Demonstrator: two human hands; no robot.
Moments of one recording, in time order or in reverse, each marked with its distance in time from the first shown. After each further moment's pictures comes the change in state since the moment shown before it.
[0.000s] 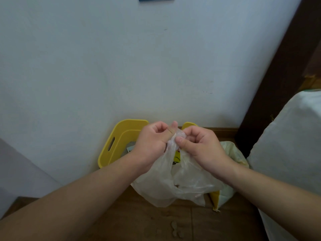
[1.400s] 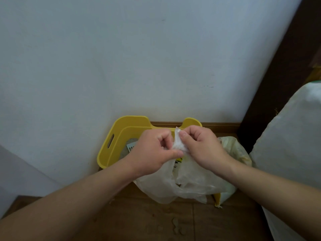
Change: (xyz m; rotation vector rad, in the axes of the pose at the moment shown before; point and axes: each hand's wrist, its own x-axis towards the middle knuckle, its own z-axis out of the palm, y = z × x) left_hand 0.003 -0.025 -0.020 0.585 -0.171 0.450; right_hand 0.005 0.009 -0.003 -0.424 0.069 0.048
